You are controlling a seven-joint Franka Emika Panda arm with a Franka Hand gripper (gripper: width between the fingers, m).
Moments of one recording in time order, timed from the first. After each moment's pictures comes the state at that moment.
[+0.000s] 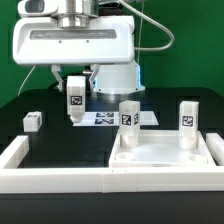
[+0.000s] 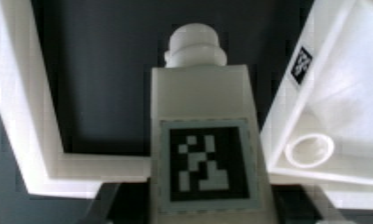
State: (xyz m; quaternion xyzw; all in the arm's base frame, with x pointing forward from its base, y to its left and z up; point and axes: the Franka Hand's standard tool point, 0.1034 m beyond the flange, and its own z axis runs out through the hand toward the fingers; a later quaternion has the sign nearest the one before) arm 0.546 -0.094 0.125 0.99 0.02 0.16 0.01
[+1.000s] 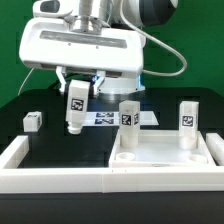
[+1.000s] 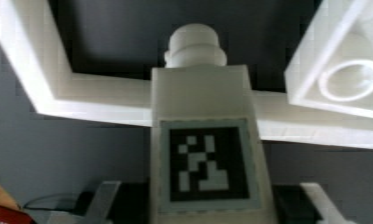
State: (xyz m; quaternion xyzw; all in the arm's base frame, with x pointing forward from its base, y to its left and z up) arm 0.572 -0.076 0.122 0.96 0.01 0.26 0.05
